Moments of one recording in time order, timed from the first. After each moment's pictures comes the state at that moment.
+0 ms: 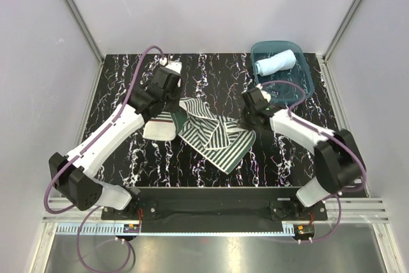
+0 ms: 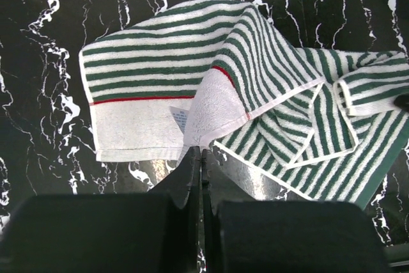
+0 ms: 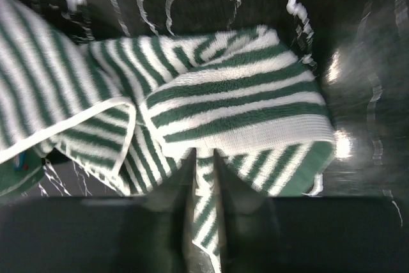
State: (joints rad) left arm -0.60 1.39 1.39 -0.81 -0.28 -0.32; right arm 0.53 1.59 1.03 -0.43 0.09 0.88
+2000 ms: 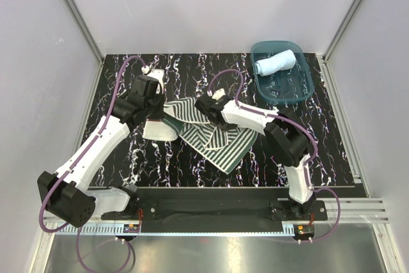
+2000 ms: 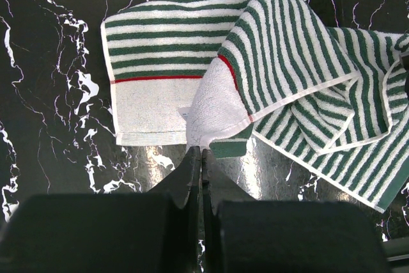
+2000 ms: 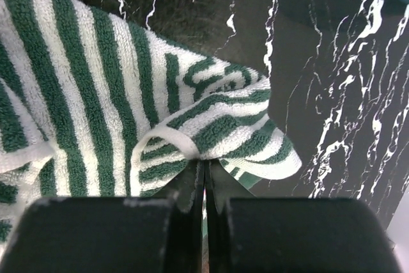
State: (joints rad) left arm -0.44 1.24 1.18 -0.75 -0.15 -0.24; right arm 0.81 2.05 1.54 -0.88 0.65 0.46
